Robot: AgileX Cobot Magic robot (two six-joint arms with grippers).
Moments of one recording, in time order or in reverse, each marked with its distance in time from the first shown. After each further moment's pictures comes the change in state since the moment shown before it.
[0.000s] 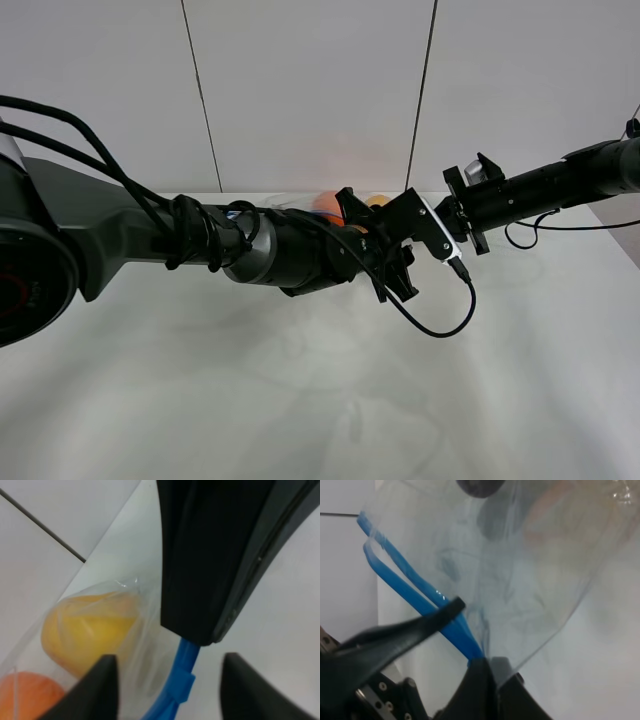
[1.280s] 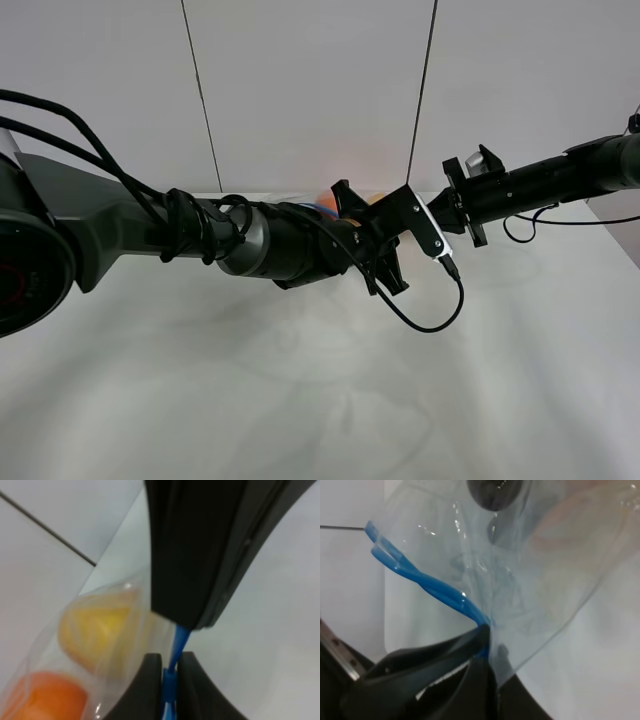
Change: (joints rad) left arm 0.041 -0.001 -0.002 0.018 0.000 0.055; right arm 0.000 -0.015 -0.017 0.029 -0.017 0.001
